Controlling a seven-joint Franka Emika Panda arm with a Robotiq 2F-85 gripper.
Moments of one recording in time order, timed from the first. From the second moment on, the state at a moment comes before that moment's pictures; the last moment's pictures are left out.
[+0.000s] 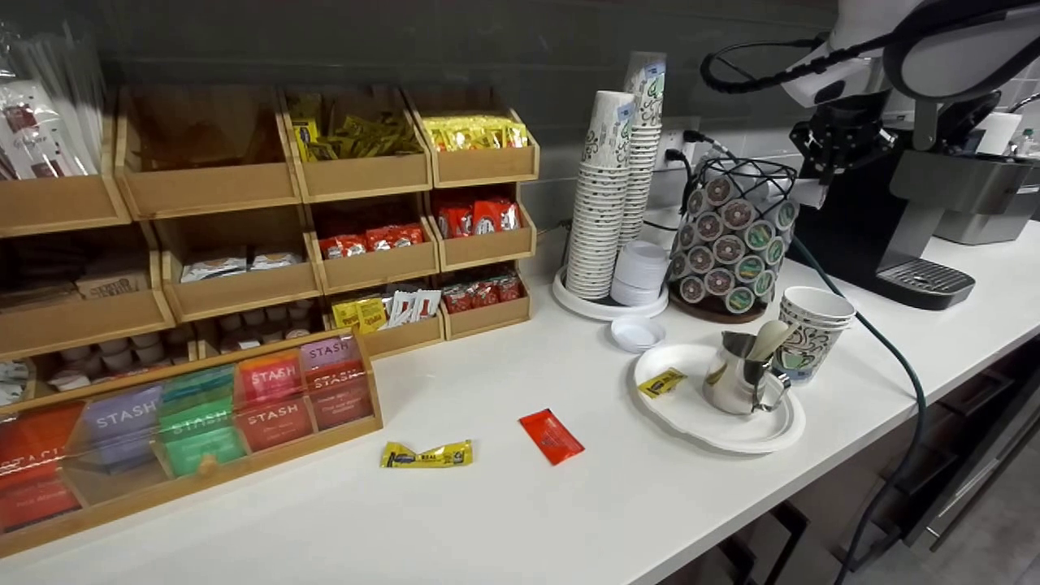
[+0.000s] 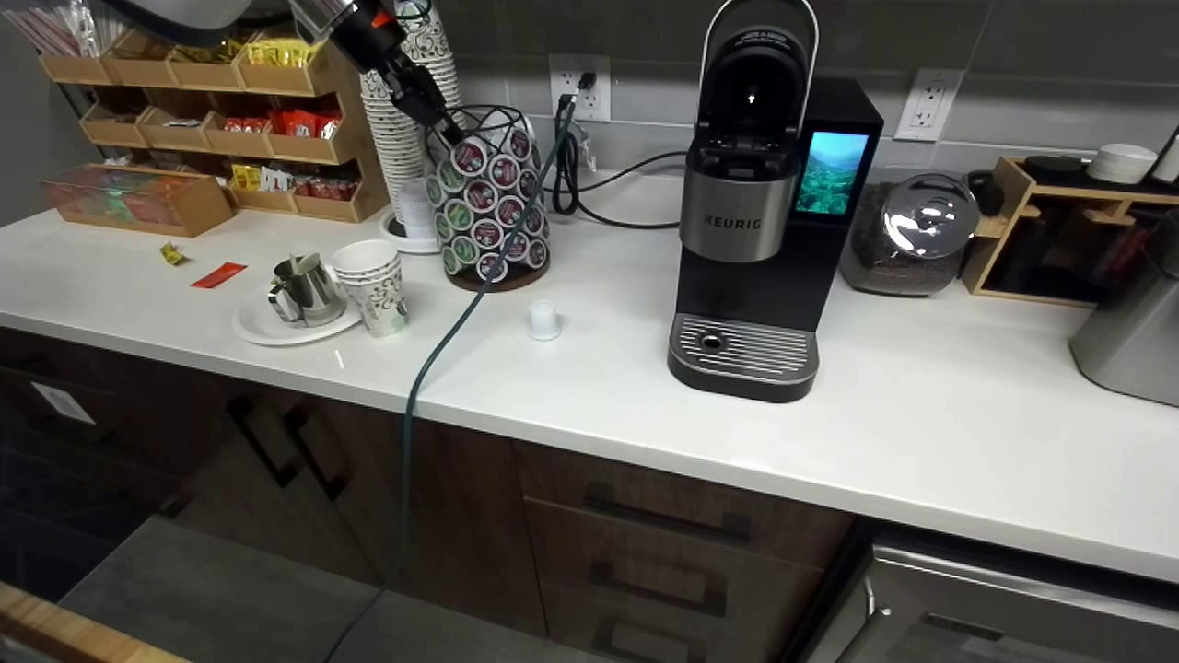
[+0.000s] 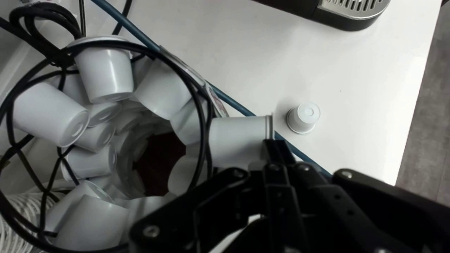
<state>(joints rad) -0.07 0.20 -0.08 -1.91 -0.68 2.37 -1.71</state>
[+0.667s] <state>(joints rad) -0.06 0.23 -0.07 -1.88 -0.68 2.37 -1.71</state>
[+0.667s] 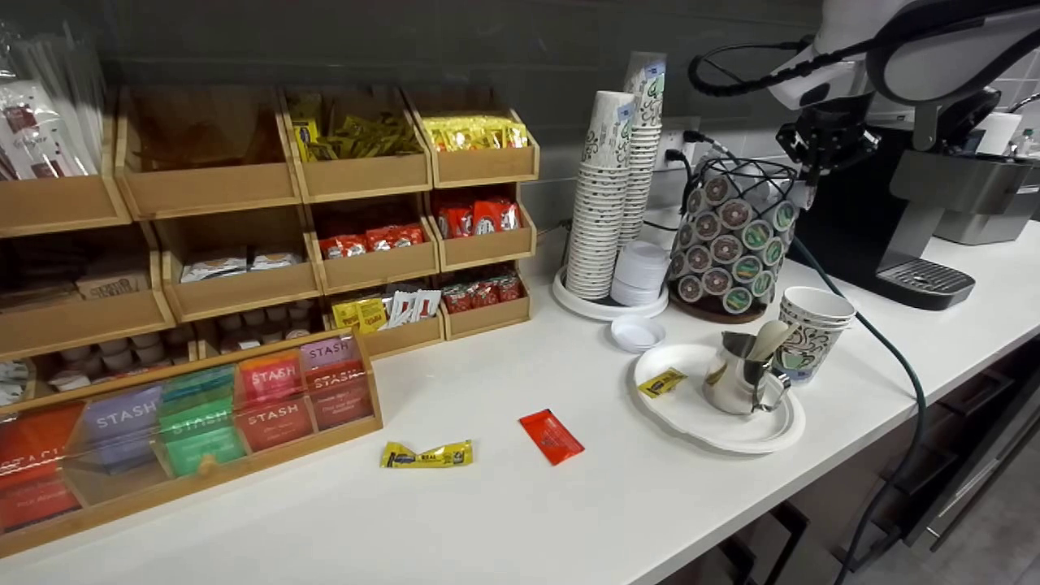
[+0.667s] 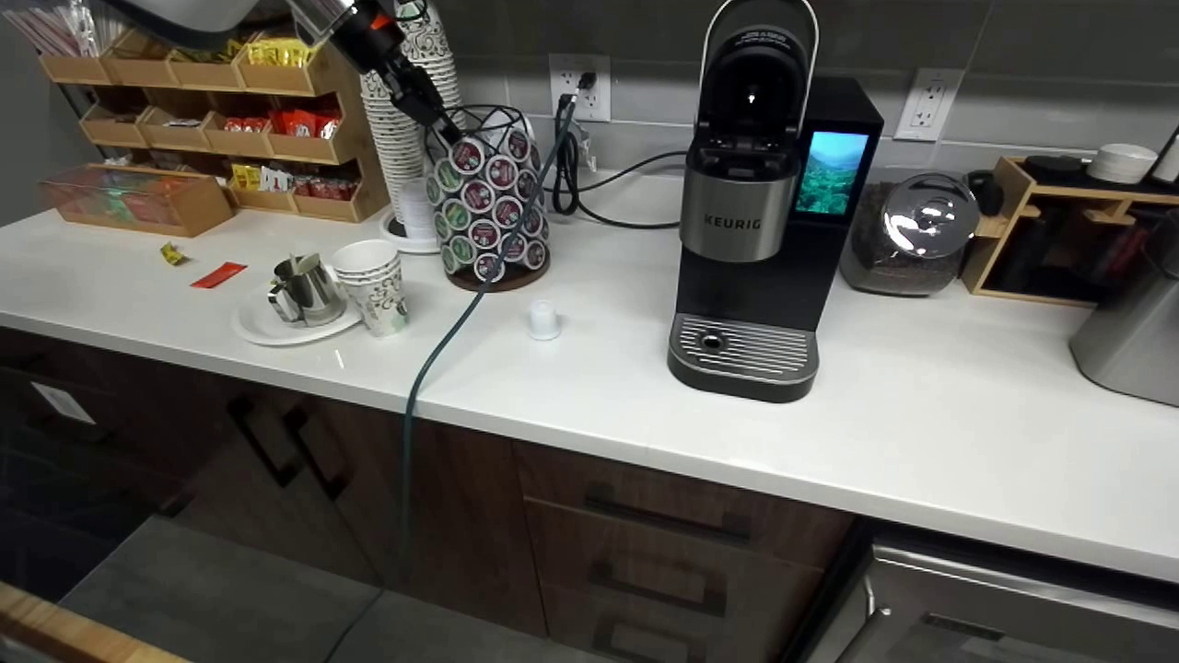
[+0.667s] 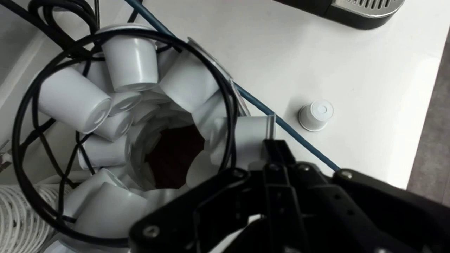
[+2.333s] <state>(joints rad) -0.07 0.21 -0.07 -1.85 -0.66 2.34 -1.68</state>
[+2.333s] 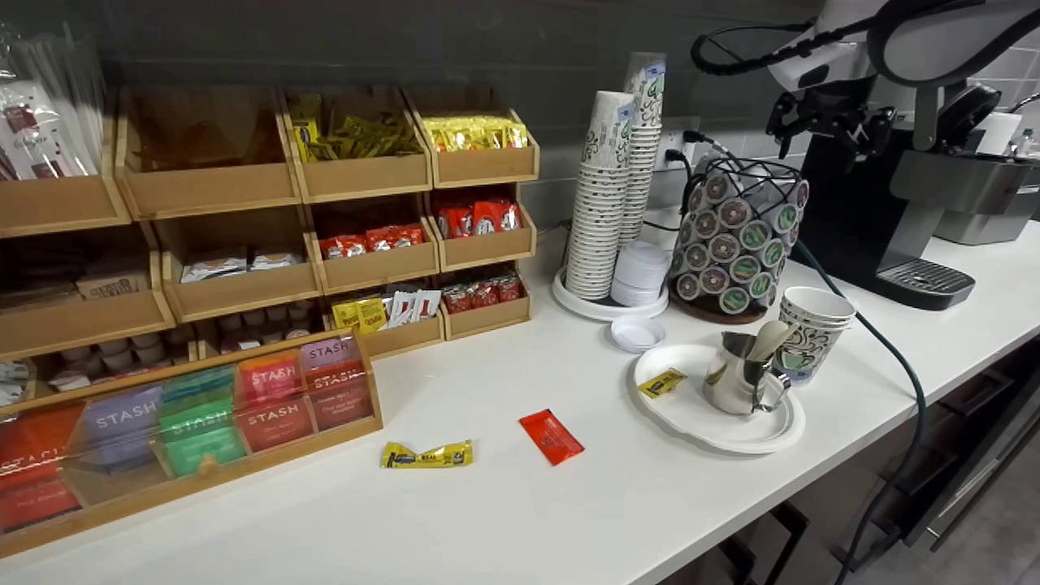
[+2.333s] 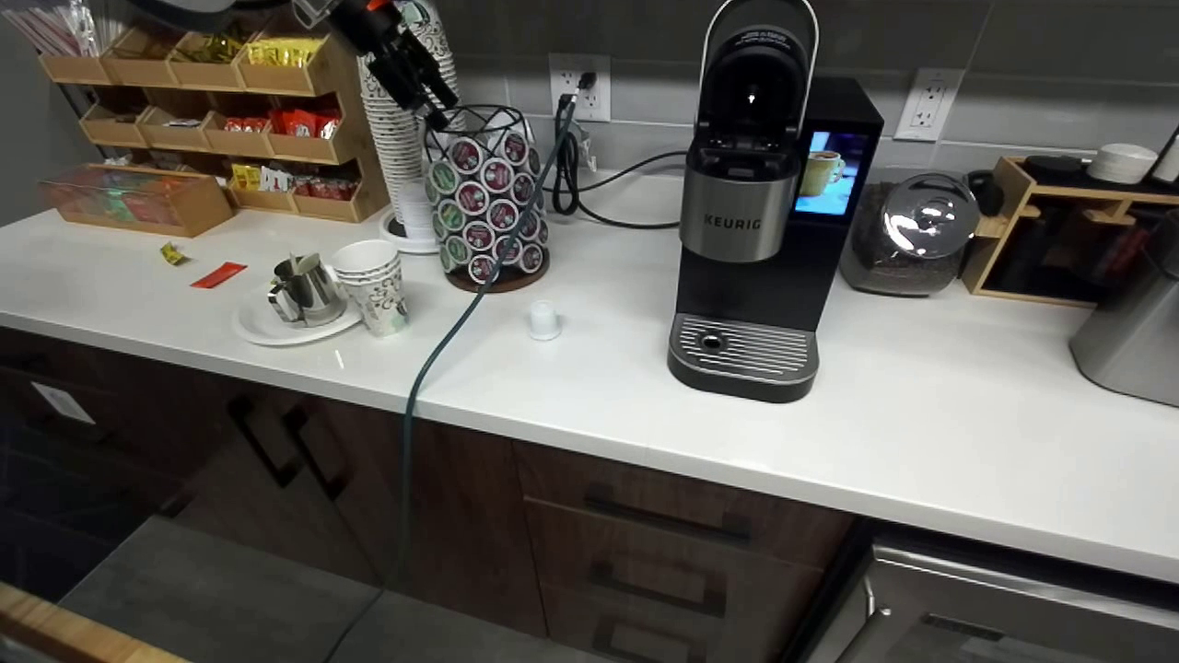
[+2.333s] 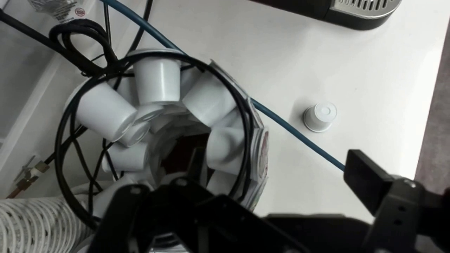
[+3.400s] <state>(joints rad) -0.04 -0.46 -0.17 -2.33 0.02 2.09 -2.74</state>
